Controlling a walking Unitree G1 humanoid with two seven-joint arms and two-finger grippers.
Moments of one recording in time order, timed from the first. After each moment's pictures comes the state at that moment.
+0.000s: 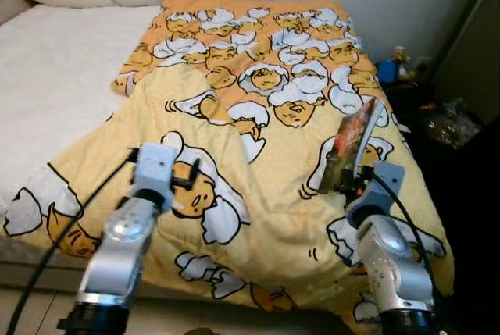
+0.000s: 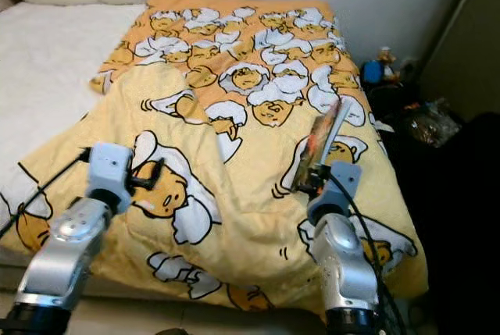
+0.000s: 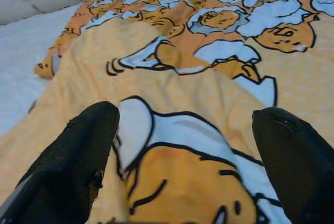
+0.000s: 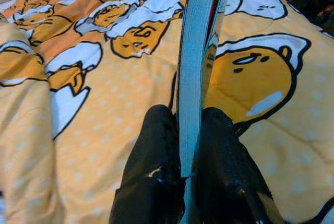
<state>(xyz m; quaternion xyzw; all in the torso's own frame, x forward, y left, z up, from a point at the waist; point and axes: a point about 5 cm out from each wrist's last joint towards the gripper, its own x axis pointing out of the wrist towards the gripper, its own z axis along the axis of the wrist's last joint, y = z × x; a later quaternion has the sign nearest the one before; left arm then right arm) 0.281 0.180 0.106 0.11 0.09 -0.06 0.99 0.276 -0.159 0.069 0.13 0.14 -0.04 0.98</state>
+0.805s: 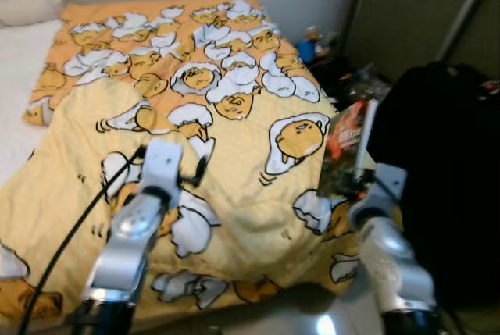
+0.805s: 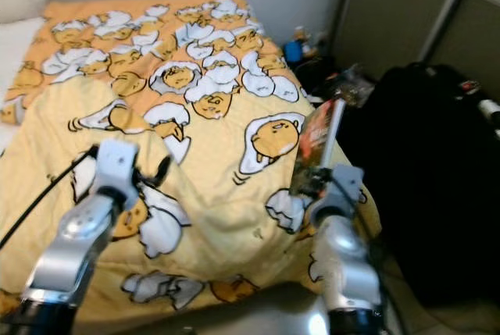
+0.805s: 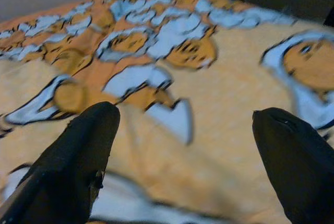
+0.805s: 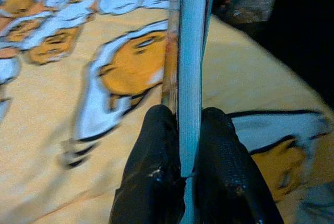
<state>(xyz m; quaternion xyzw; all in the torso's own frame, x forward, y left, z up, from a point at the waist) 0.284 0.174 0.103 0.11 0.09 -0.08 0.99 0.275 -0.159 0.064 0.12 0.15 -0.04 0.98</state>
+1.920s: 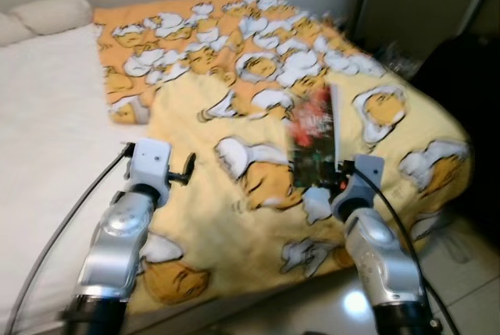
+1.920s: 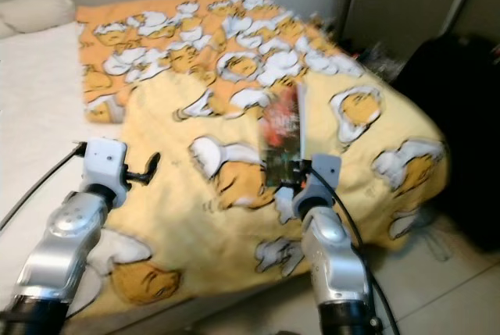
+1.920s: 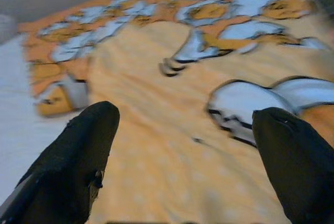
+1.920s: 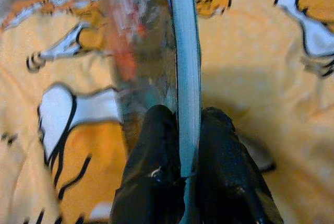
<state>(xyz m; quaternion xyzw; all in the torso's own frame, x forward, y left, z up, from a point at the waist) 0.288 0.165 0.106 0.10 0.07 -0.09 0.99 0.282 -0.148 0.070 0.10 0.13 0.01 0.99</state>
